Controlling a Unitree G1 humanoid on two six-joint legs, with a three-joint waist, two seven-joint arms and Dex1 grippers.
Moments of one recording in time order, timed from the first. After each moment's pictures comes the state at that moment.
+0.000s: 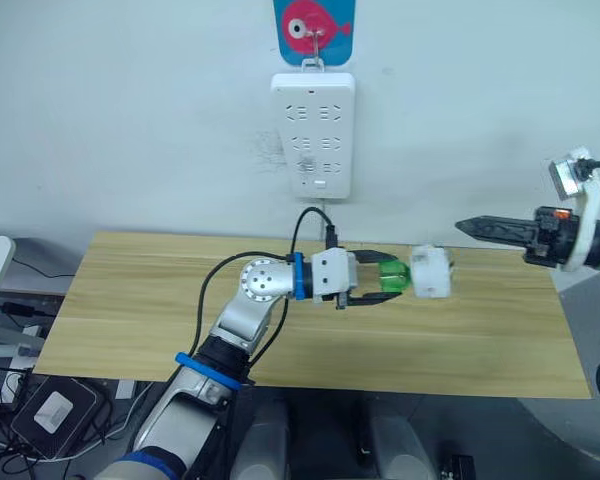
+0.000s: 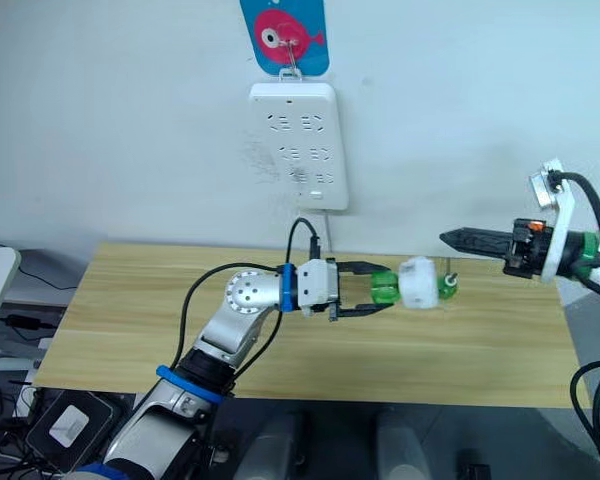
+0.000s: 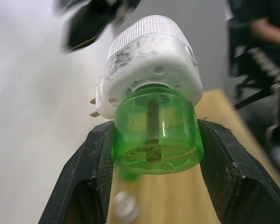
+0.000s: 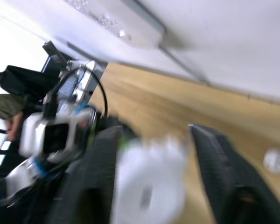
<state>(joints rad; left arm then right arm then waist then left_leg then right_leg) -0.60 0.24 -0.31 0.30 -0.08 -0.39 -1.04 -0.57 -0.95 -0.42 0.03 1.32 1.54 0.56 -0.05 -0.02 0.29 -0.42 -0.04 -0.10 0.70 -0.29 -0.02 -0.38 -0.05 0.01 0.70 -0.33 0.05</state>
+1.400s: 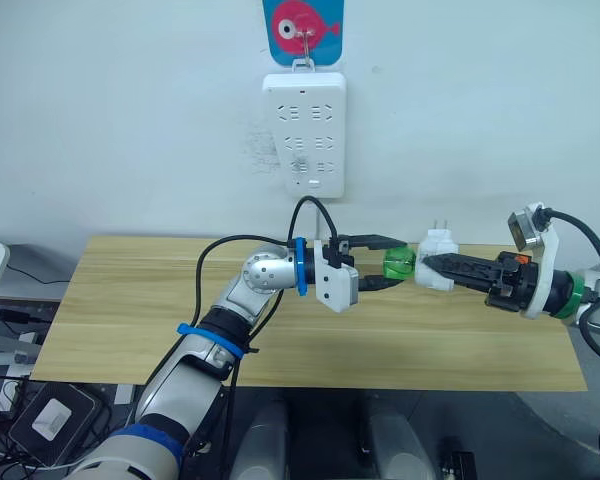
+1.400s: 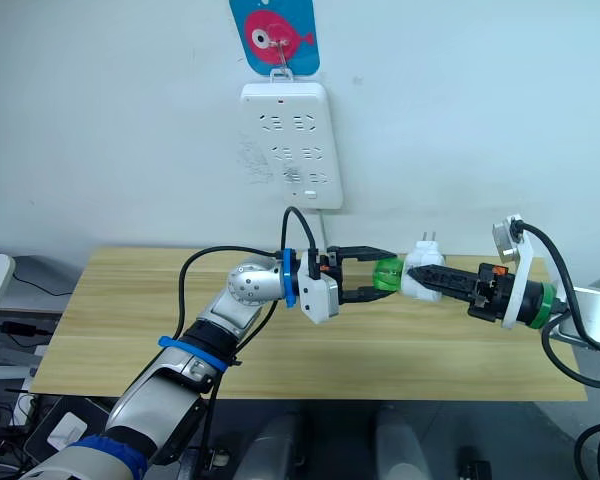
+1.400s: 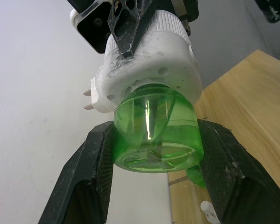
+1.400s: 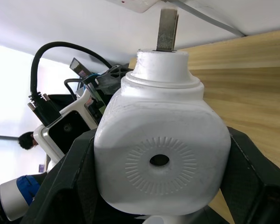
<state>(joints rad) -0.77 0.23 -0.36 0.56 0.10 -0.91 -0.86 -0.29 -0.94 -0.25 -0.11 1.94 1.21 0.11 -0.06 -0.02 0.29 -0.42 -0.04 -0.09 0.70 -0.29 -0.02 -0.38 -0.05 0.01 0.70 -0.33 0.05</state>
